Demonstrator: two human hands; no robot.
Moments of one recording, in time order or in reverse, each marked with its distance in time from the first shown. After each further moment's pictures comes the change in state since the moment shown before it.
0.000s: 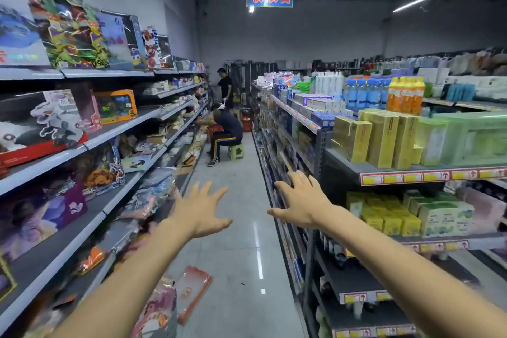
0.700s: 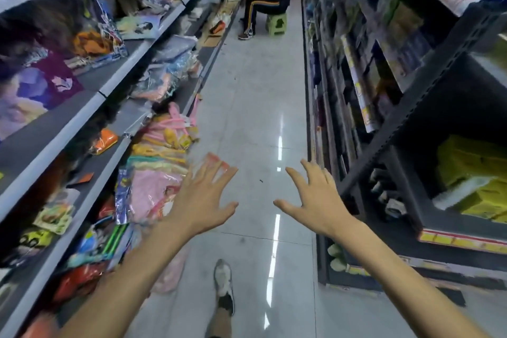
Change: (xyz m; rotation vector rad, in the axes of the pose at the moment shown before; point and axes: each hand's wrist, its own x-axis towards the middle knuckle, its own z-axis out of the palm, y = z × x) left_hand 0.176 -0.098 0.246 -0.121 -0.116 -0.074; right_hand 0.195 0.033 0.265 0.205 -0.311 -0.064
